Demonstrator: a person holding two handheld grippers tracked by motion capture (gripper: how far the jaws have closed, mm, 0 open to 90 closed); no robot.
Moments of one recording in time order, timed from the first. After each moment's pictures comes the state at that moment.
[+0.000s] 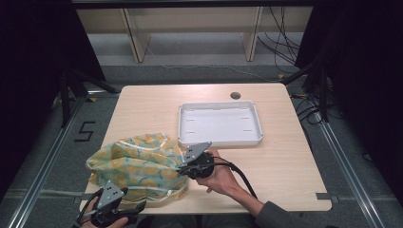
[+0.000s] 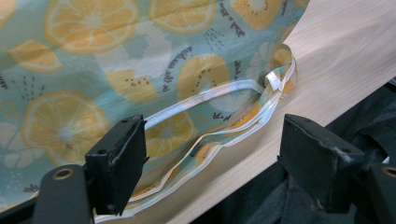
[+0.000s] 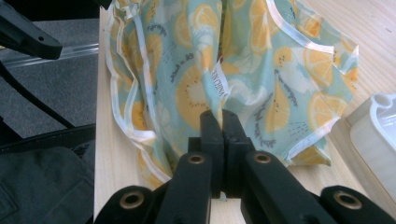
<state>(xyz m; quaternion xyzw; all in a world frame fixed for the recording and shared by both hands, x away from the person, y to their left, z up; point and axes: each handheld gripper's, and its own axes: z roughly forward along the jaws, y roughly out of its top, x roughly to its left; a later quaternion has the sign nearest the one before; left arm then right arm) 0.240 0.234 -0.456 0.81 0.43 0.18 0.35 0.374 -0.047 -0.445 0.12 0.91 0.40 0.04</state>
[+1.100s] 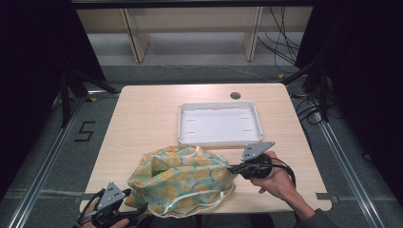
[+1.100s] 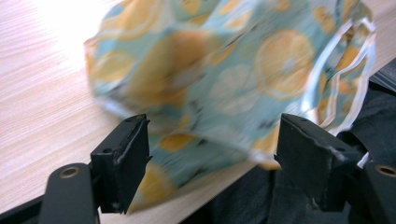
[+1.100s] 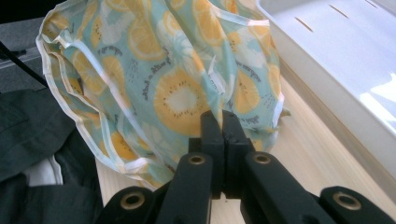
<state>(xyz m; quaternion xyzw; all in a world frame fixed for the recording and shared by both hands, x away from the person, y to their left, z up) 0.239 0.229 -0.455 0.81 0.42 0.17 0.37 0.361 -0.199 -0.431 0.19 0.90 0.39 0.07</state>
